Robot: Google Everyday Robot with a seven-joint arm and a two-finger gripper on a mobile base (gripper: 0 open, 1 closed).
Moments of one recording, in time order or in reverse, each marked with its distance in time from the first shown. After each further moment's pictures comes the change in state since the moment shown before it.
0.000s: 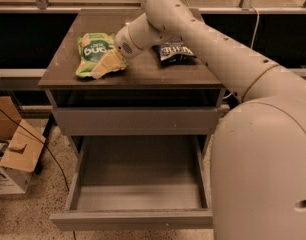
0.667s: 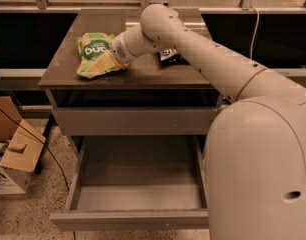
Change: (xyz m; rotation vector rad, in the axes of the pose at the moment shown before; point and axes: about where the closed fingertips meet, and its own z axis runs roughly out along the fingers) arm 0.003 -0.010 0.031 0.035 -0.054 0.135
